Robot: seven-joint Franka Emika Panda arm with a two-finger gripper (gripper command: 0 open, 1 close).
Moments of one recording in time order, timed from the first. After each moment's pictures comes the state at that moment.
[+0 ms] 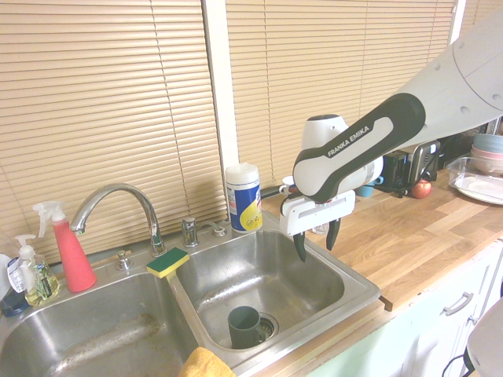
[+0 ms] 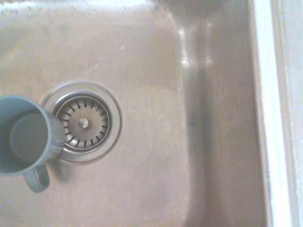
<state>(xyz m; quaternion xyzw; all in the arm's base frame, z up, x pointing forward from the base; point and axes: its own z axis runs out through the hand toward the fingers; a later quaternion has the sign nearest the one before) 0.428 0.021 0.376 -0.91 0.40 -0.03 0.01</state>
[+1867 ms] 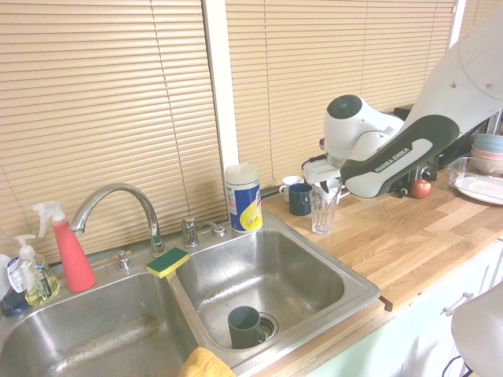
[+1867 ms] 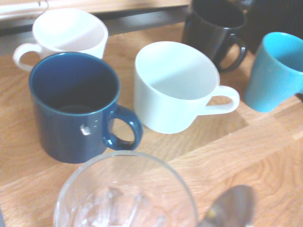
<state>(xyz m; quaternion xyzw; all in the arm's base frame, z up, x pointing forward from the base) 0.474 -0.087 0.434 -0.76 0.55 -0.34 -0.06</state>
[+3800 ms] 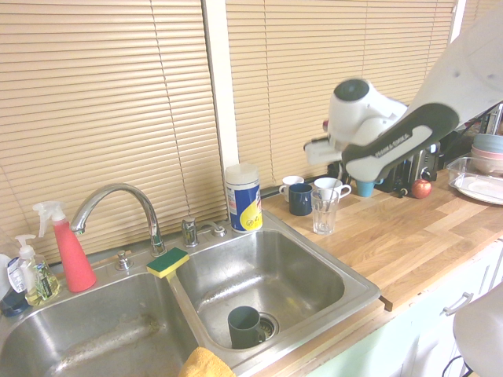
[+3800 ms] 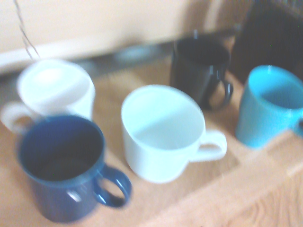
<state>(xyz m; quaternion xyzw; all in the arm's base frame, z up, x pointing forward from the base) 0.475 -0.102 0.503 -0.74 0.56 -0.38 -0.02</state>
